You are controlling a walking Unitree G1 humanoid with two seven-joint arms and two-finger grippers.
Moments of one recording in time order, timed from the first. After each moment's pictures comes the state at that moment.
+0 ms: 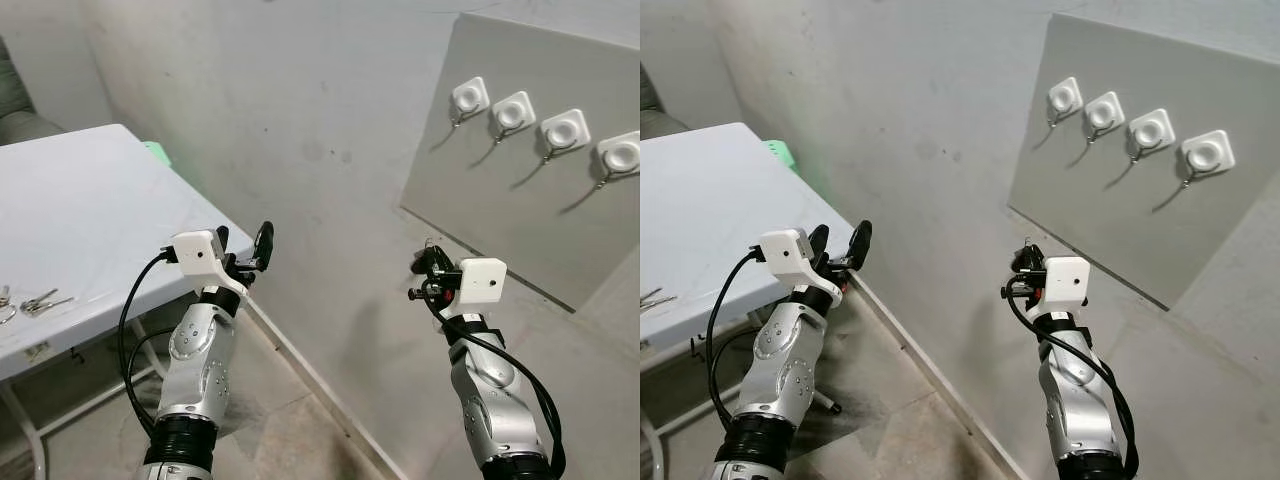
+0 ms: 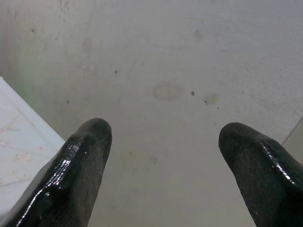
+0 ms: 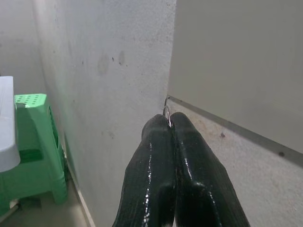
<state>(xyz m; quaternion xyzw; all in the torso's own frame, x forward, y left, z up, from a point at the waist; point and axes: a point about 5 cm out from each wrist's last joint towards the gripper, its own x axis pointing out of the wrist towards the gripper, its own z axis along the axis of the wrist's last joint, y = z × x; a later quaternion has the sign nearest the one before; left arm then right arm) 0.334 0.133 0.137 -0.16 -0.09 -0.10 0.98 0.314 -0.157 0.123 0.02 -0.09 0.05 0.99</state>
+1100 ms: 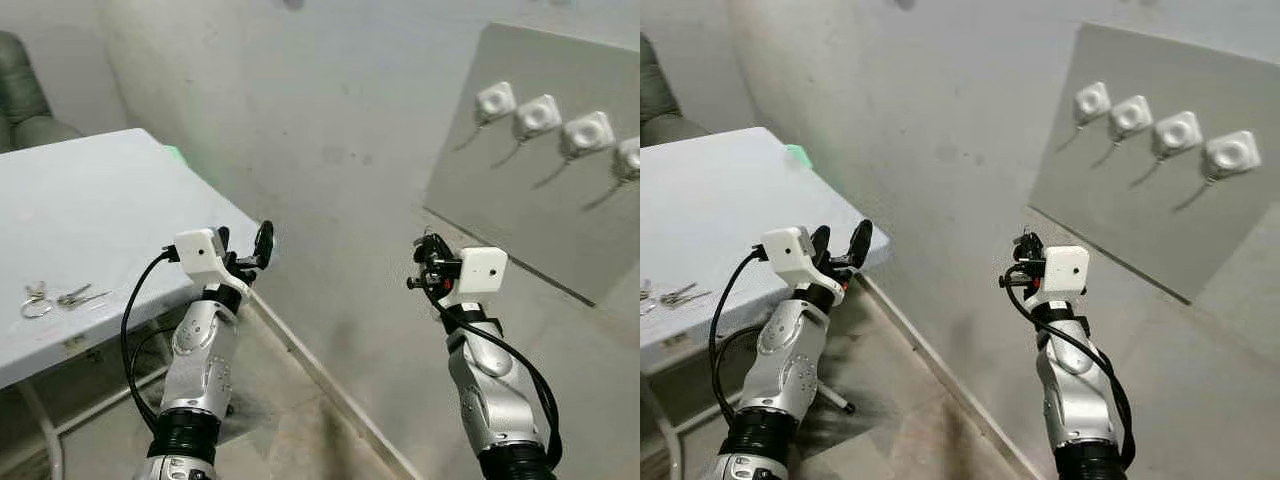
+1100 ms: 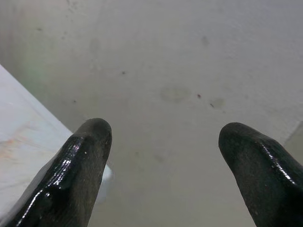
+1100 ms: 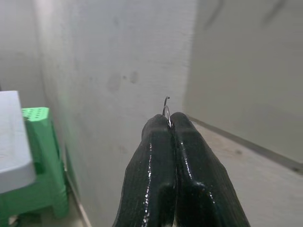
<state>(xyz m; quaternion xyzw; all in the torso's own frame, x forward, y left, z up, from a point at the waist) 0.339 0.131 0.136 -0.18 -0.08 -0.09 0.98 0.320 -0.157 0.134 0.02 -0.11 0.05 0.99</state>
